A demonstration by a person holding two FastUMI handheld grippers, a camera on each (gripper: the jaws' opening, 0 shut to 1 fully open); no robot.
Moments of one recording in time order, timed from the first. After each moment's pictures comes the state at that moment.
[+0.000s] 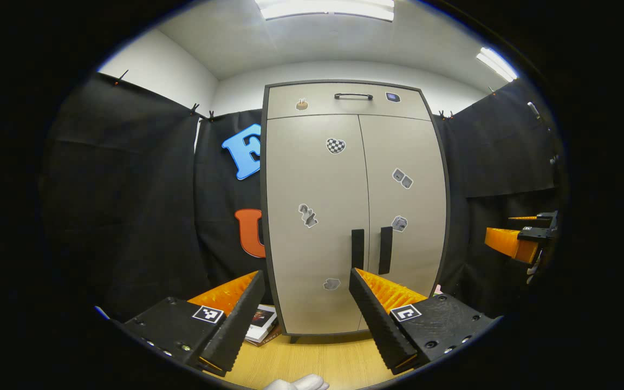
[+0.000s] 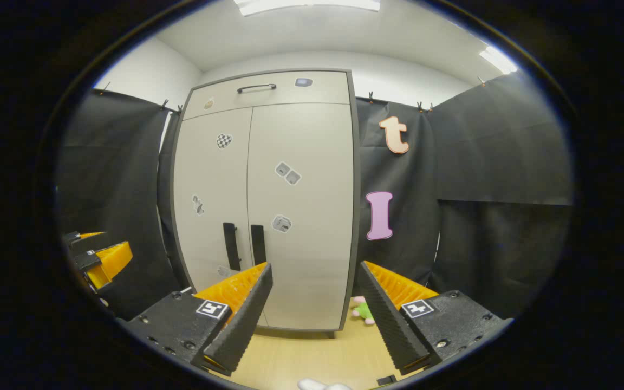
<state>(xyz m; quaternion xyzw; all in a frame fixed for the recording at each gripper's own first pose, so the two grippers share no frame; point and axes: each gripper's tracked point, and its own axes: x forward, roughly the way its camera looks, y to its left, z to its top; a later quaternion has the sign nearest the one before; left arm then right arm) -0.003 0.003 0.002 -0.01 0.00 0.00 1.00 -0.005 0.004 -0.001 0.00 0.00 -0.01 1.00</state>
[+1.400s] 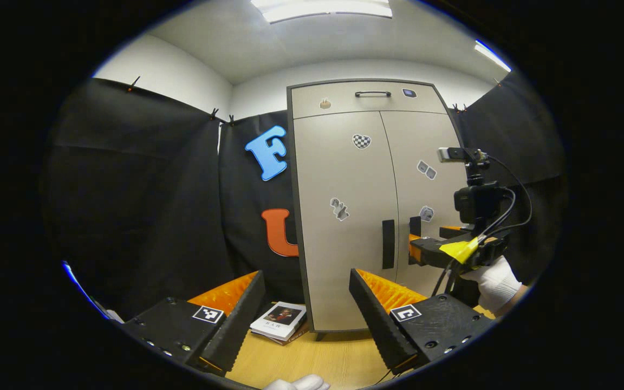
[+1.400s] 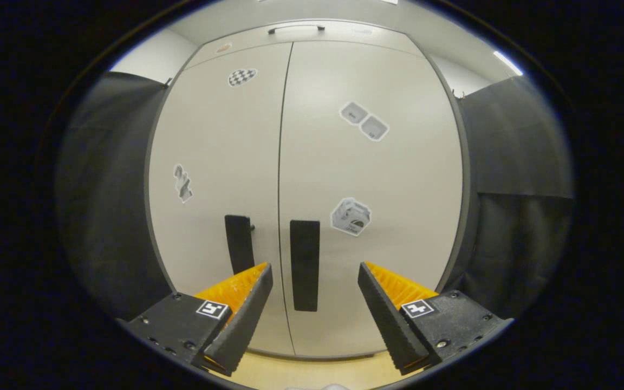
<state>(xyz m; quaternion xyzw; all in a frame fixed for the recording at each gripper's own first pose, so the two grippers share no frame) -0.020 0.046 -0.016 0.02 0.00 0.07 1.00 0.217 0.119 -0.046 -0.01 0.02 0.02 1.00</state>
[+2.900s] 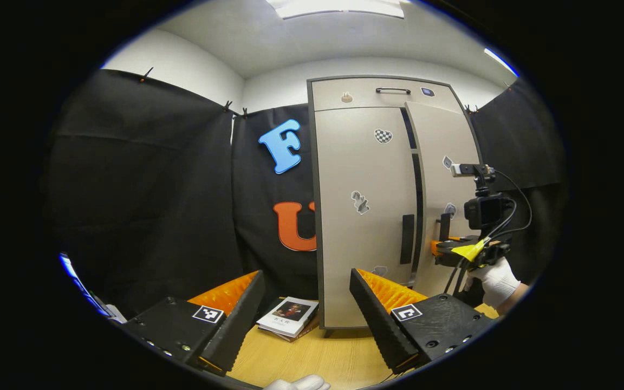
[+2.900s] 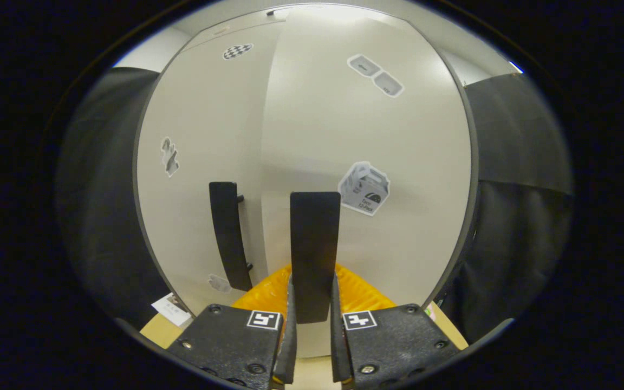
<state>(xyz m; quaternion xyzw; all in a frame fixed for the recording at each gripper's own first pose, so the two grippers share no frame) -0.027 0.086 -0.026 0.00 0.01 0.08 1.00 0.212 0.110 -0.073 -0.01 0.06 0.01 1.00</state>
